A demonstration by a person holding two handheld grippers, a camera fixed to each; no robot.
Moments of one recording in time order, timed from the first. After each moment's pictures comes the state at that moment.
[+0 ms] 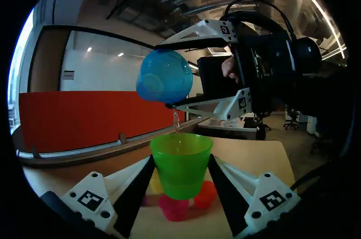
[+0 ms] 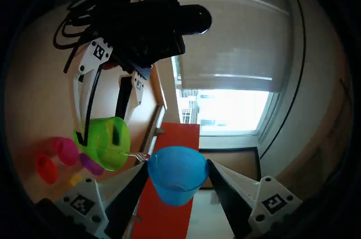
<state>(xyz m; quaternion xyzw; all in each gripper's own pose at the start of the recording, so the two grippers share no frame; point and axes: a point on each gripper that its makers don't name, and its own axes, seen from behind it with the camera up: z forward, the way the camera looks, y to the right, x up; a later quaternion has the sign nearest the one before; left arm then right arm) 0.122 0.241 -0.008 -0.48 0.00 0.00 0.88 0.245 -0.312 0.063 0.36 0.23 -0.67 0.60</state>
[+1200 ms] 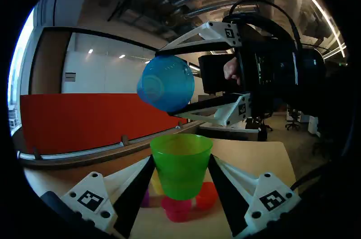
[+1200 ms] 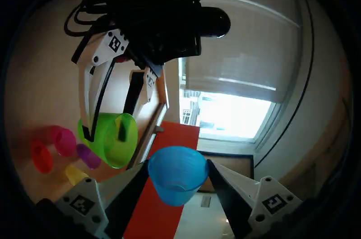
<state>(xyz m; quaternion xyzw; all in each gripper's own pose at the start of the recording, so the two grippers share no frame) 0.128 0.236 -0.007 -0.48 0.01 0.00 0.88 0.243 -0.322 0.063 0.35 0.25 -0.70 0.56</state>
